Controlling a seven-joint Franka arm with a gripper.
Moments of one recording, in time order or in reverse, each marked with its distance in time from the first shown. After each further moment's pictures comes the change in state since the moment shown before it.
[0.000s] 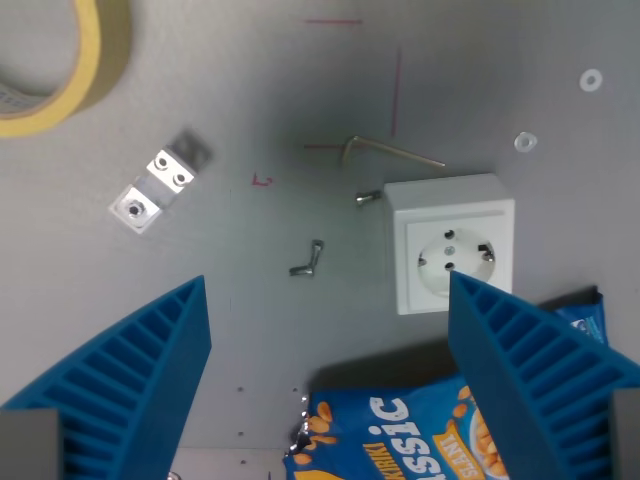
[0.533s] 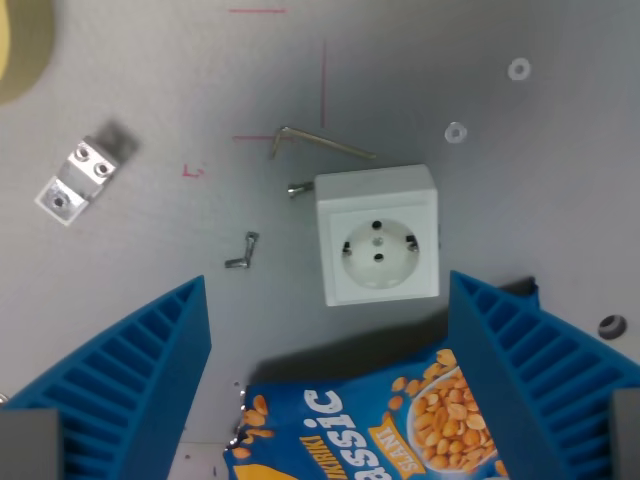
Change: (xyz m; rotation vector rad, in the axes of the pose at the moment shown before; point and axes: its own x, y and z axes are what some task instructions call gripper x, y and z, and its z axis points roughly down) arm -0.008 0.040 0.000 0.002 0.000 0.005
